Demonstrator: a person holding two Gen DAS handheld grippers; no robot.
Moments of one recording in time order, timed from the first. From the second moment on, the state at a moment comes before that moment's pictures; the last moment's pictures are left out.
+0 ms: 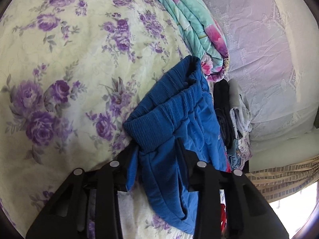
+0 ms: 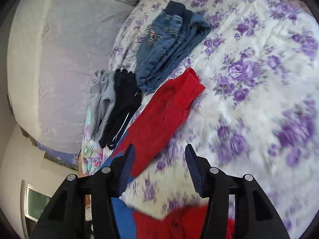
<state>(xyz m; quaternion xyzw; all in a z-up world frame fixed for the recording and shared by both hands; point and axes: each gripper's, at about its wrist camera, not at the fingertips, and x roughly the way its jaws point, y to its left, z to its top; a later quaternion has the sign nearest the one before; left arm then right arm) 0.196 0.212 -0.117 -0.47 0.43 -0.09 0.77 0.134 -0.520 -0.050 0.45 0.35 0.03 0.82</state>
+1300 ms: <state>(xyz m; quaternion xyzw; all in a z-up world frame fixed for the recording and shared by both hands) 0.078 0.210 -0.106 -0.47 0.43 -0.12 0.76 -0.047 -0.551 -0.067 0.48 0.35 -0.02 0.81</state>
